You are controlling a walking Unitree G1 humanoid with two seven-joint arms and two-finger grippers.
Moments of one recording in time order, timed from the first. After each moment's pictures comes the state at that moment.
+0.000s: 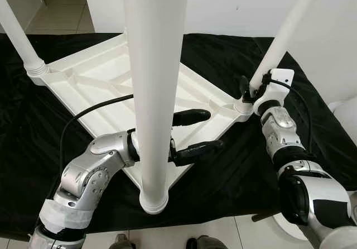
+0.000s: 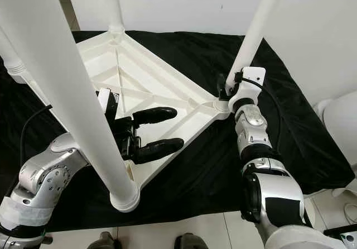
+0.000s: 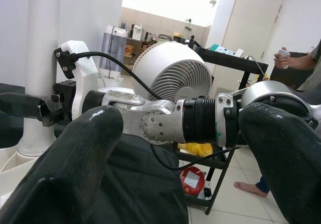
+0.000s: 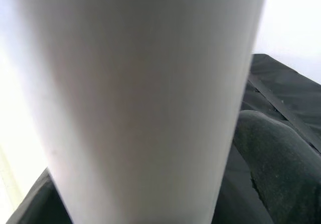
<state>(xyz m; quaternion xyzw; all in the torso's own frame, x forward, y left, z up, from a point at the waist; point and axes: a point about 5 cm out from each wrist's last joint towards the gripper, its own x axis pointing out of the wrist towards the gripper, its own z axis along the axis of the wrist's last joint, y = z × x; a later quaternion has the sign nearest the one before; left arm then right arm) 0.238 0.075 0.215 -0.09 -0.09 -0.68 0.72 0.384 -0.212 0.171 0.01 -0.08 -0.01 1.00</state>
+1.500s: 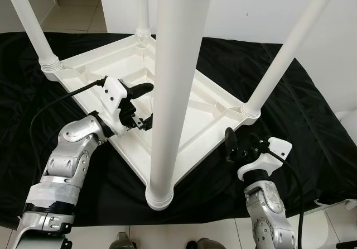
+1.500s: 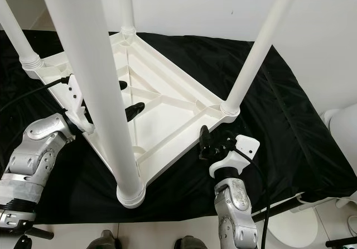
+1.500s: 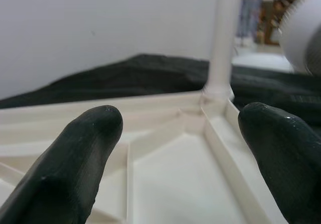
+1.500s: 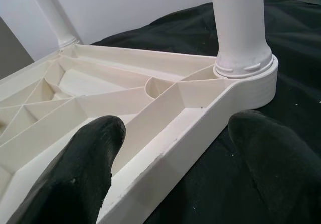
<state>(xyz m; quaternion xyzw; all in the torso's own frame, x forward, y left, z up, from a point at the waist) 0.304 0.152 0.191 0.08 -0.11 -0.48 0.87 0.236 -0.152 0.121 0.18 -0.05 0.00 0.98</state>
